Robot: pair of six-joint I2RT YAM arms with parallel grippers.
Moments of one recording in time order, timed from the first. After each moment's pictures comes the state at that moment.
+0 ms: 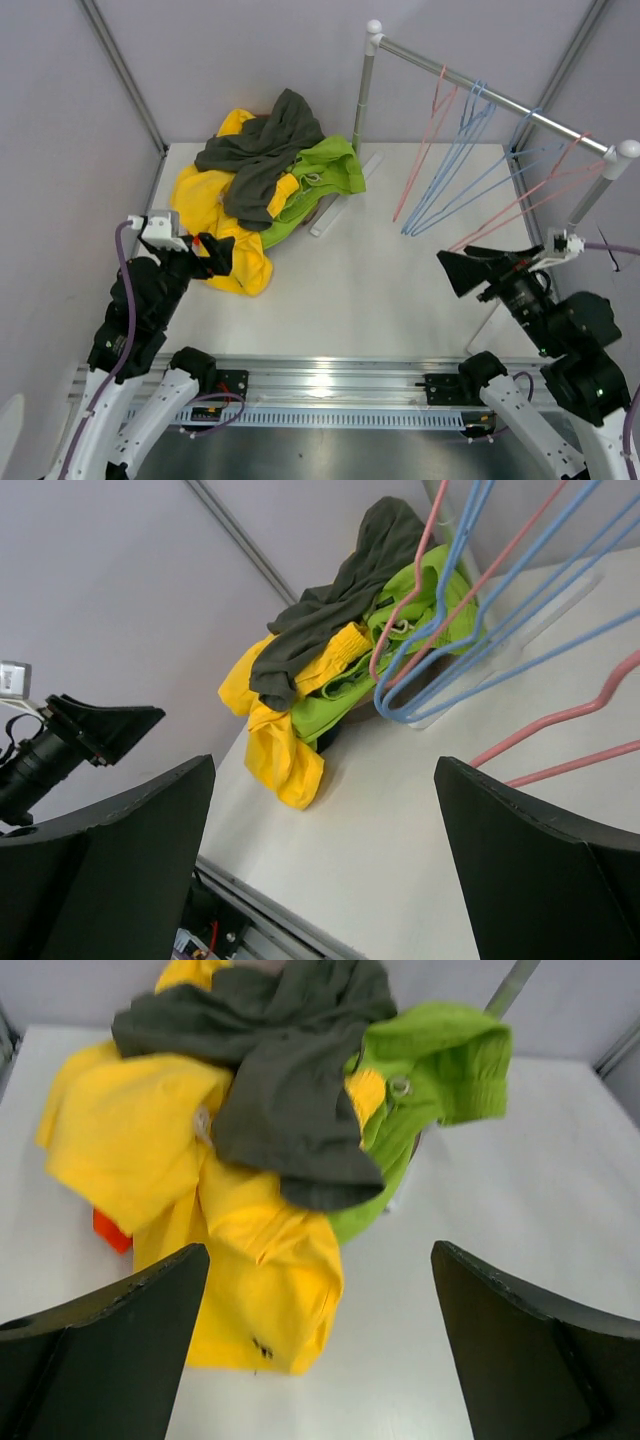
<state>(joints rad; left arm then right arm) -0.36 0.46 0.87 -0.53 -0.16 -0.23 0.47 0.40 1.02 -0.55 -0.06 0.60</state>
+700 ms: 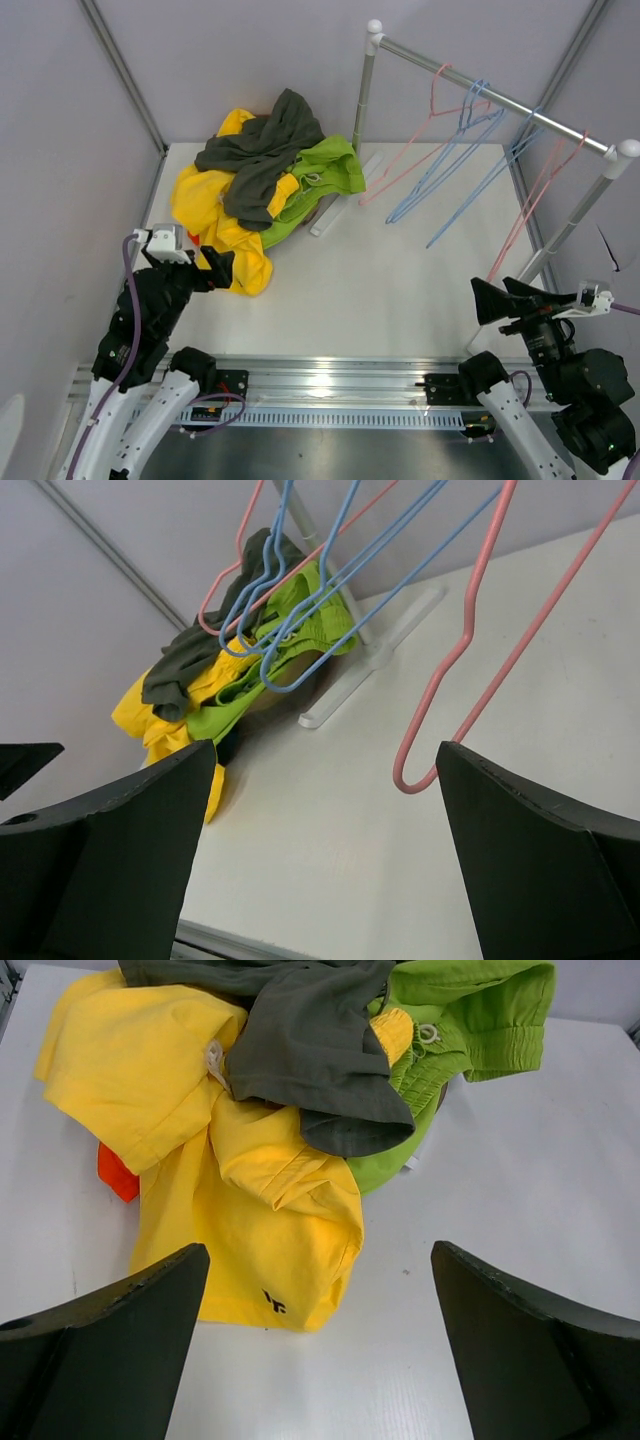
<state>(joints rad) -0.36 0.36 0.77 -0.60 -0.18 -0.24 0.46 0.04 0.89 -0.74 0.20 0.49</state>
